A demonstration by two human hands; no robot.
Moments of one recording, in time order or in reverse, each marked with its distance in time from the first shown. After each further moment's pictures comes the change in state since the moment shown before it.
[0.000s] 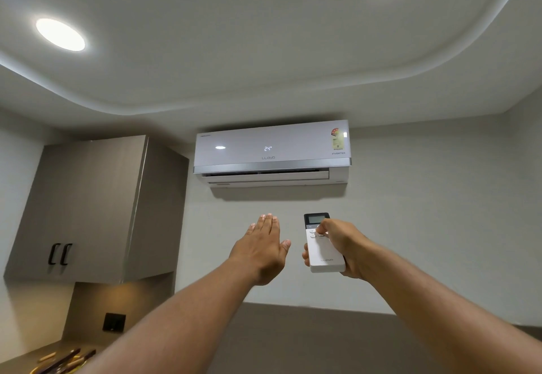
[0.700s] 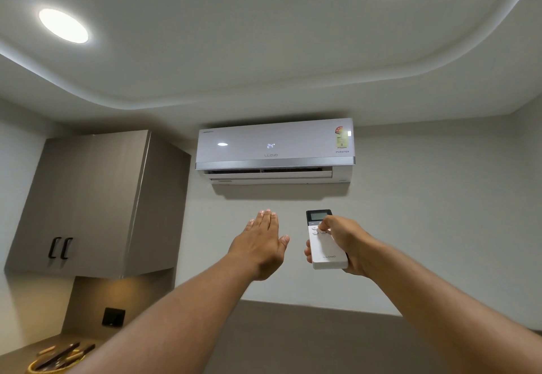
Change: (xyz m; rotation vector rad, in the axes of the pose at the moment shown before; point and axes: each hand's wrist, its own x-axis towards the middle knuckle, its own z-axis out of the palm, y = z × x) left_hand 0.004 -0.013 0.005 -0.022 0.007 -0.003; right_hand 0.012 0.003 0.003 -0.012 0.000 -0.014
